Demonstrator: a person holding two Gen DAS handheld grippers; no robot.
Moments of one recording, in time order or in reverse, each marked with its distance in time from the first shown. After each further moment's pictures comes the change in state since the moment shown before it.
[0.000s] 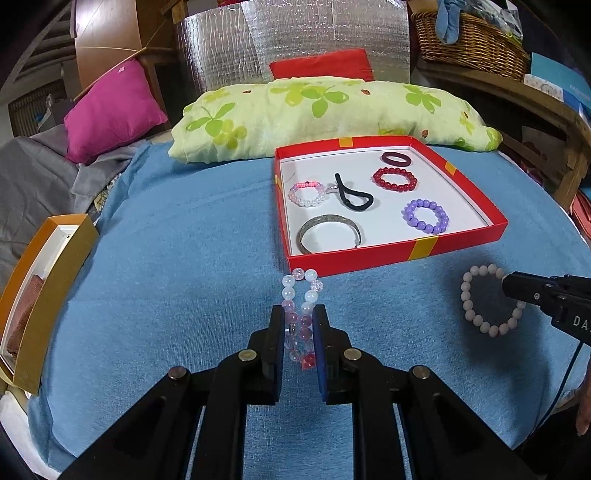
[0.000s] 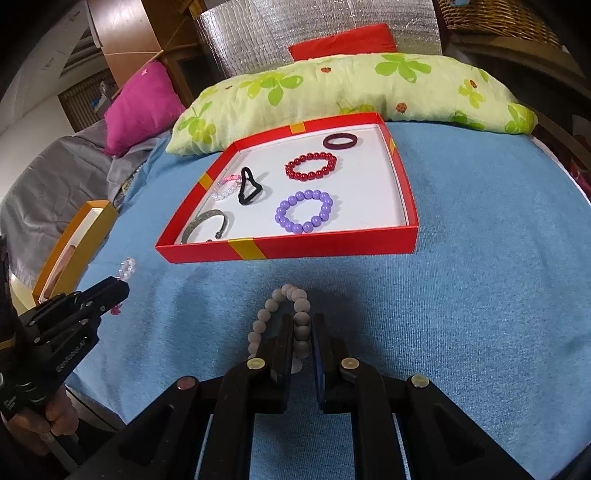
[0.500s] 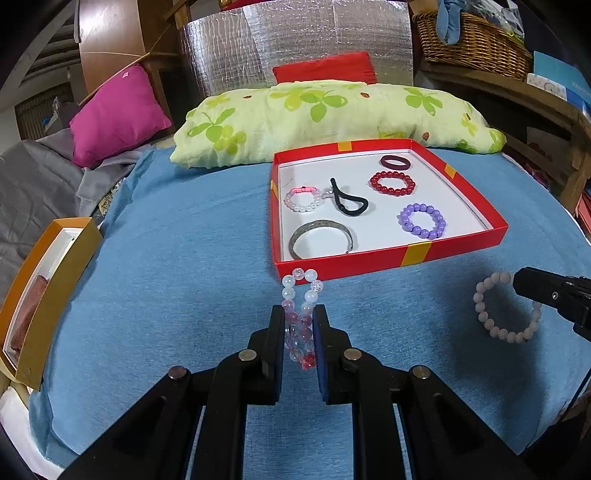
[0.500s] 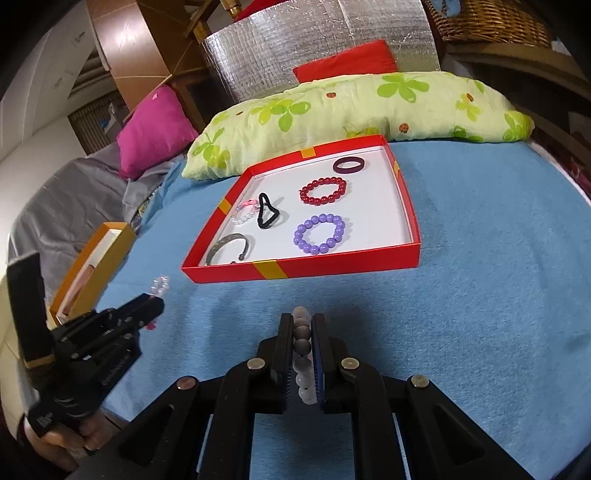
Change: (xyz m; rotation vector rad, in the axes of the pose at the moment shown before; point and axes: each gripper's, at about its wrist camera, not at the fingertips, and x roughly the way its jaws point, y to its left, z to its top) left arm -0.001 -0.017 0.002 -0.005 -0.016 0.031; right arm -0.022 0.006 0.001 0.038 -0.078 0.056
